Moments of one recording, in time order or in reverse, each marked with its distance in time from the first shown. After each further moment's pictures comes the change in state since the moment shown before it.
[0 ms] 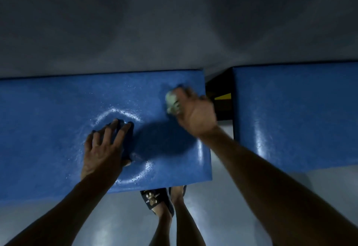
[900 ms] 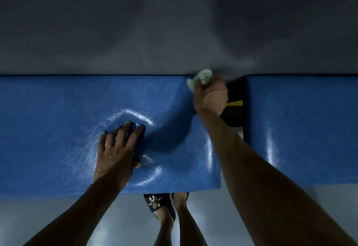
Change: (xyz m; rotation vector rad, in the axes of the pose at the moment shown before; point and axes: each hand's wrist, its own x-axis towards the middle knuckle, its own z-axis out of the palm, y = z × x) left_hand -0.001 0.001 0.002 -0.043 0.001 -0.024; right_hand 0.057 -0.006 0.004 0.395 0.281 0.716
